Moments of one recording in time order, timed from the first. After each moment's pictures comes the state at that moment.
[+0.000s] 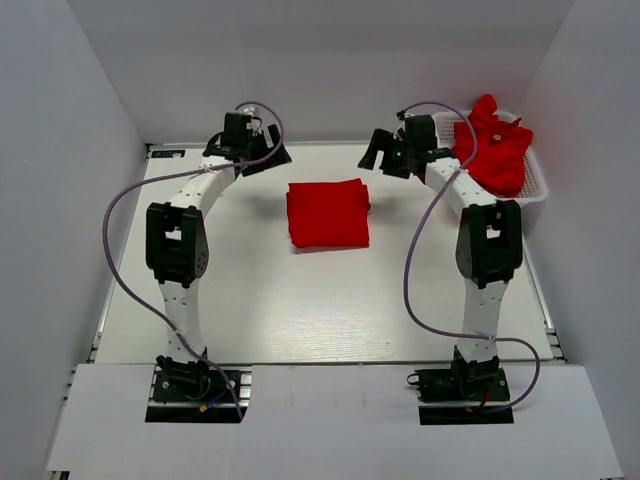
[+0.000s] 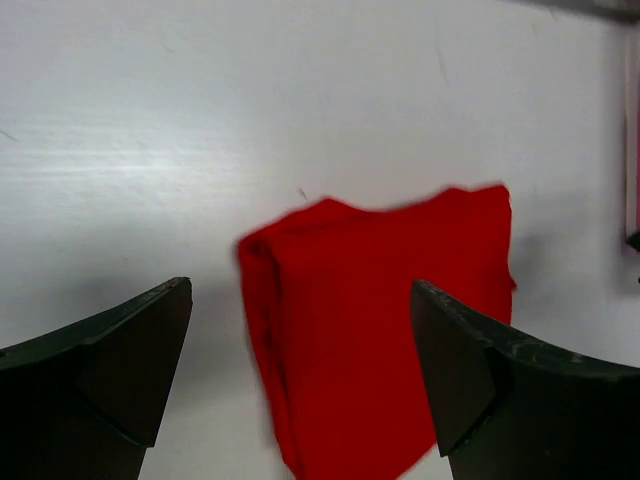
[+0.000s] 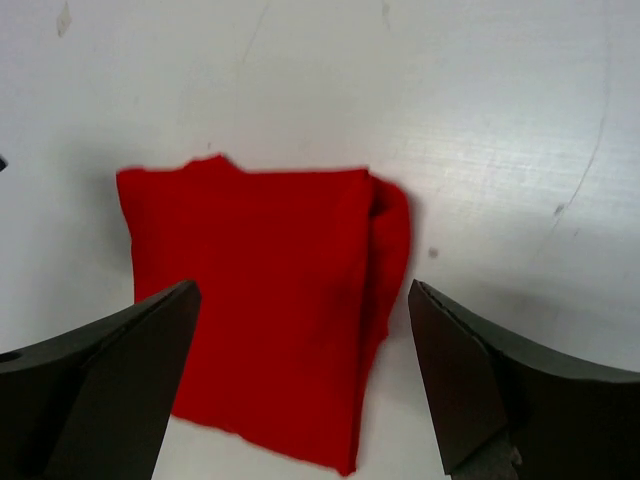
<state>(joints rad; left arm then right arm) -0.21 2.13 1.85 -0.37 0.17 -0.44 0.25 2.10 1.77 -0.31 -0.29 0.41</state>
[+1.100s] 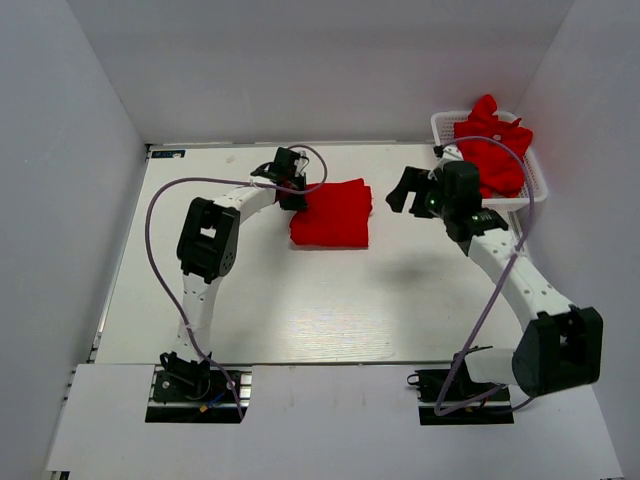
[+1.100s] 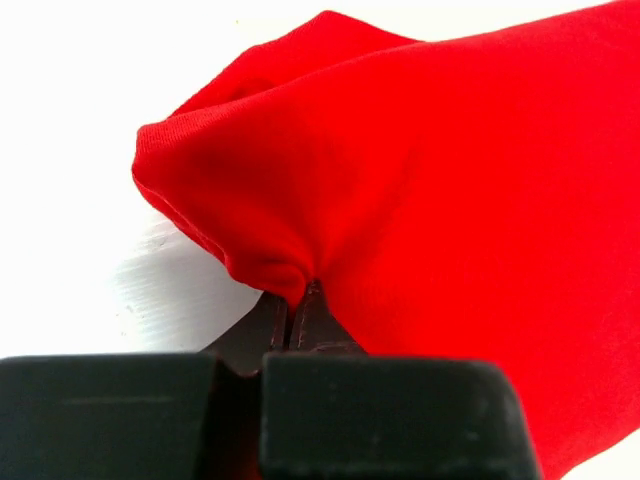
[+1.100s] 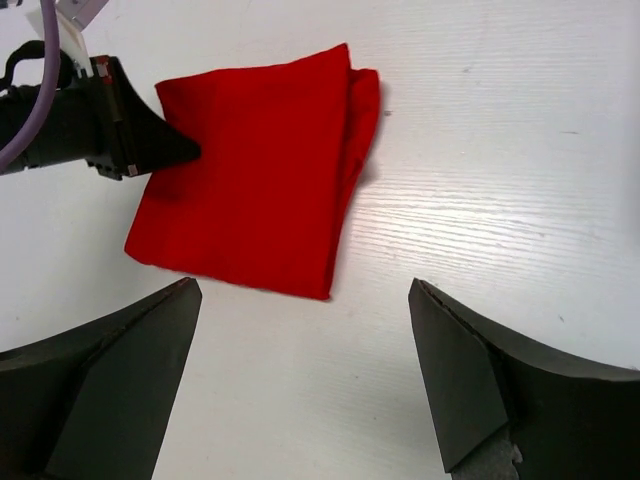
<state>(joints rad) -0.40 2.27 1.75 -0.40 0.09 -0.35 0.27 1.32 1.05 -0.22 -0.17 0.35</state>
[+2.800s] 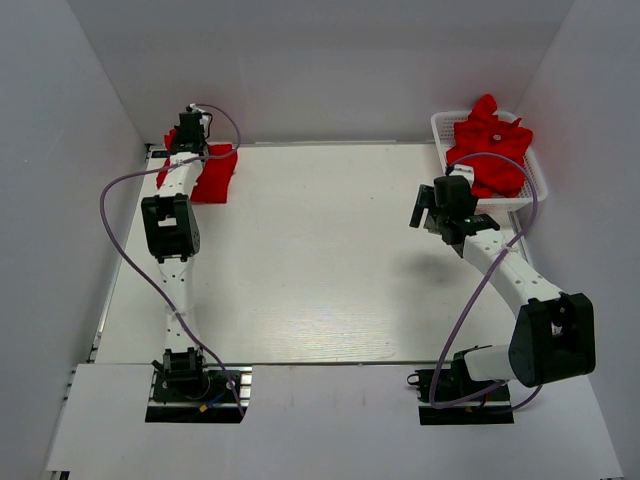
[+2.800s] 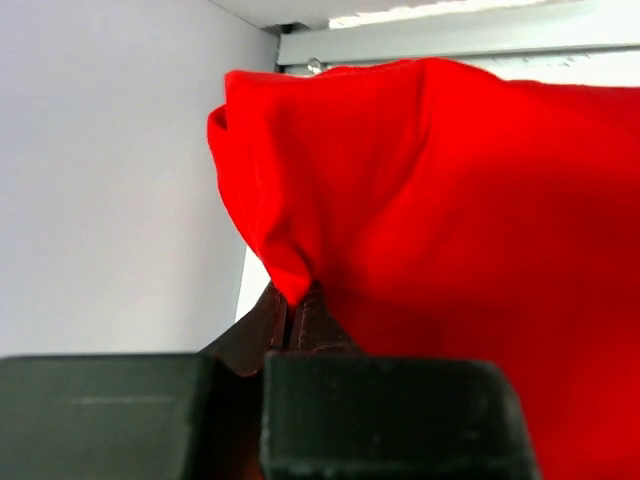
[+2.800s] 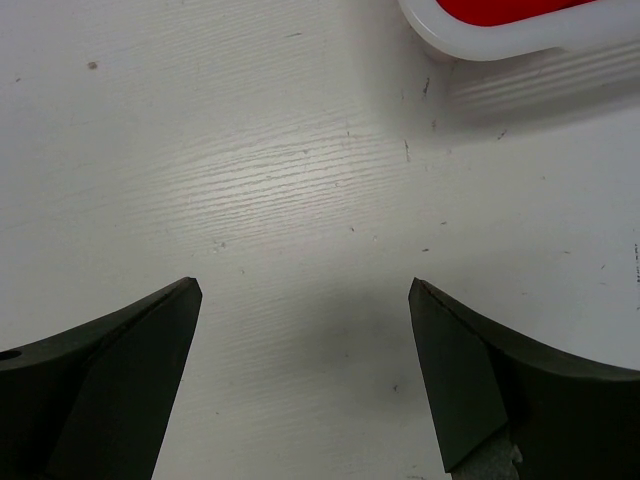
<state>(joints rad) 0.05 2.55 2.27 -0.31 -0.56 0.45 0.26 1.35 0.96 -0.35 0.30 0.33</state>
